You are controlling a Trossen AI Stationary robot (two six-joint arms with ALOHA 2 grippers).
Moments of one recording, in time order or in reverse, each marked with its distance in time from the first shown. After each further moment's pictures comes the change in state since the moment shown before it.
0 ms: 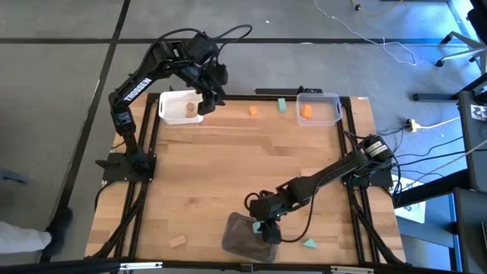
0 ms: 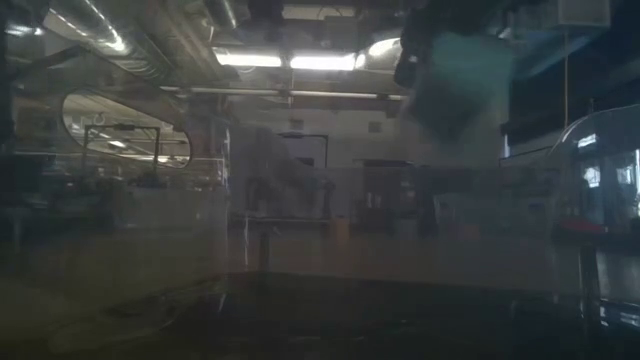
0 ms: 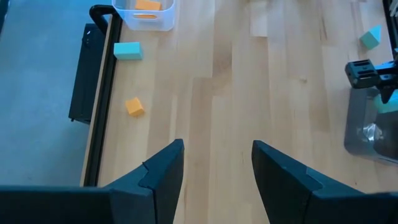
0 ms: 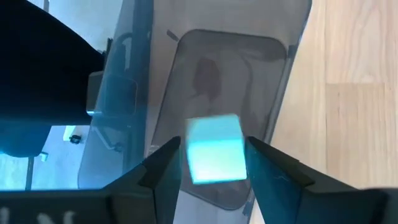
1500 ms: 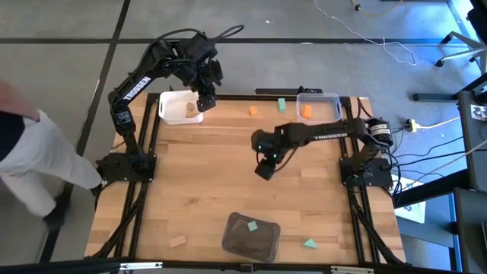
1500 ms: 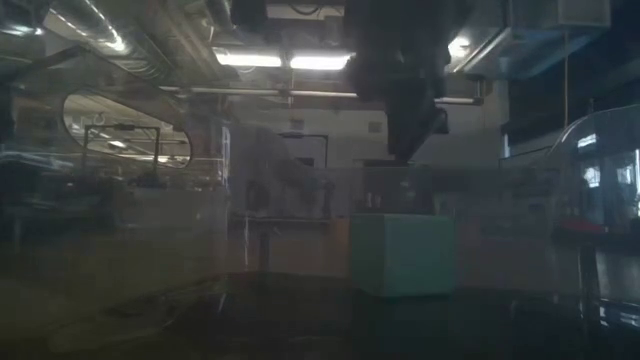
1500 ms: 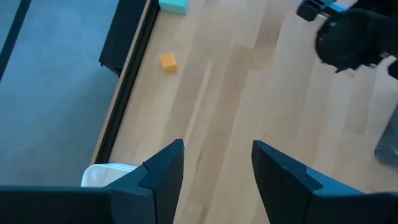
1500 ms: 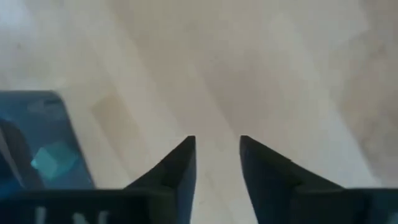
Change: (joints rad) left arm 0.025 -0.002 -0.001 -0.084 -0.169 -0.148; right arm -0.497 -0.095 0.001 -0.417 0.009 -0.025
